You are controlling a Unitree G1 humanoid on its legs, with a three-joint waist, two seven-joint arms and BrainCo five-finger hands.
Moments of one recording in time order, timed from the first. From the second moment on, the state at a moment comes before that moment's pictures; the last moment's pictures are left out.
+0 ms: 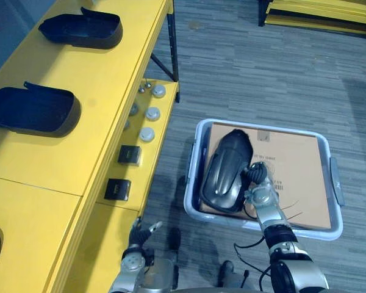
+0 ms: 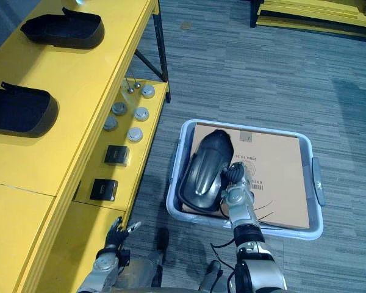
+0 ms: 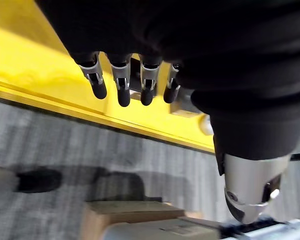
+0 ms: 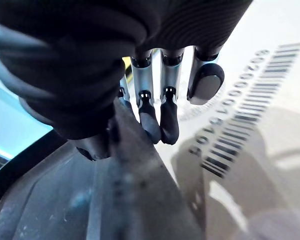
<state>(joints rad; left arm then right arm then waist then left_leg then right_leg) 0.13 0.06 -0.13 0.30 0.01 -0.06 0.26 -0.34 -0.06 -0.15 0.38 -0.56 0.16 -0.33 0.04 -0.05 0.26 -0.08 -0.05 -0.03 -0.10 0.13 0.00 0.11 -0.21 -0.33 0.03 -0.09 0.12</state>
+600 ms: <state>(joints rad) -0.01 0.06 -0.32 -0.29 0.10 -0.14 0.30 -0.28 -0.05 -0.02 0.01 -0.59 0.12 -0.39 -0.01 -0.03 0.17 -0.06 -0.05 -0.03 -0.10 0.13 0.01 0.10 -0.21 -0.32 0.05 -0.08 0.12</state>
